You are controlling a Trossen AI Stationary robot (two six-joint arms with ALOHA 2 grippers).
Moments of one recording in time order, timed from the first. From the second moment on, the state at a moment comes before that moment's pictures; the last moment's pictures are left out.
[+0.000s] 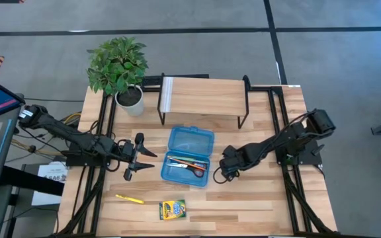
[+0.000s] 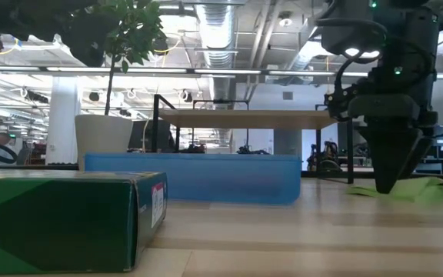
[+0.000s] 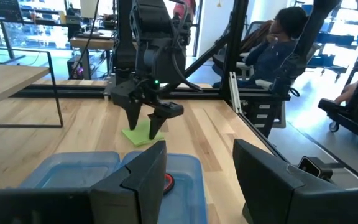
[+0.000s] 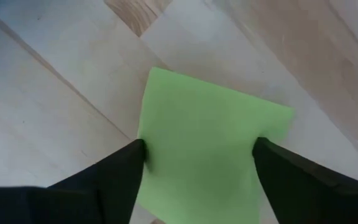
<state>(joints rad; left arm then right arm) -0.37 0.76 0.24 0.45 -0.17 -0.12 0.30 1.66 0.84 -0.63 0.10 1.10</state>
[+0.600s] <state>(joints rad) -0.37 0.76 0.24 0.46 -0.17 -0.12 0.30 1.67 0.92 -0.68 0.09 1.05</state>
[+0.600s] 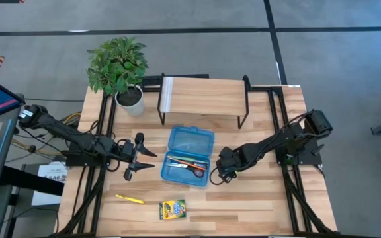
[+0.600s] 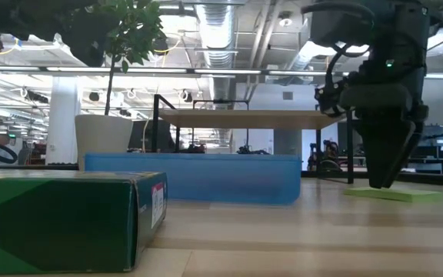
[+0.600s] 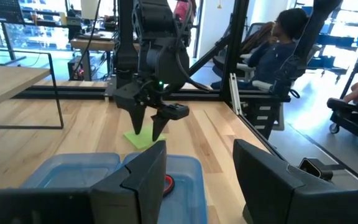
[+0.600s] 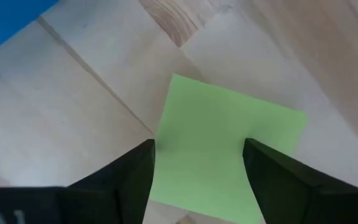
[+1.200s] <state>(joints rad) -0.37 0.76 0.24 0.46 -0.17 -0.12 0.46 1.67 1.00 -0.84 0.18 0.36</state>
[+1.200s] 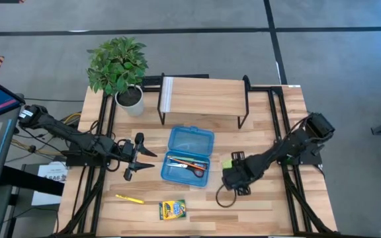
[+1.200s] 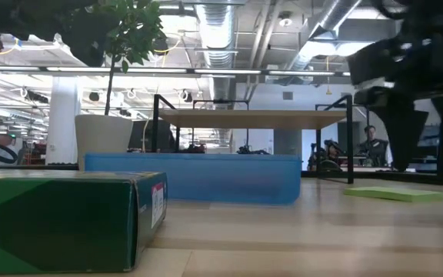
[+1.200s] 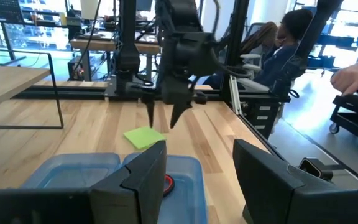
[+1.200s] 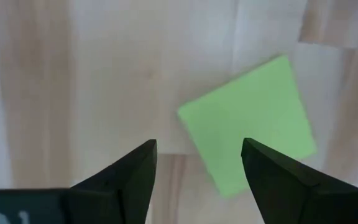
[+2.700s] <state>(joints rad) -0.37 0.76 0.24 0.46 -0.18 -0.12 0.48 1.88 1.10 -0.91 0.35 0.22</state>
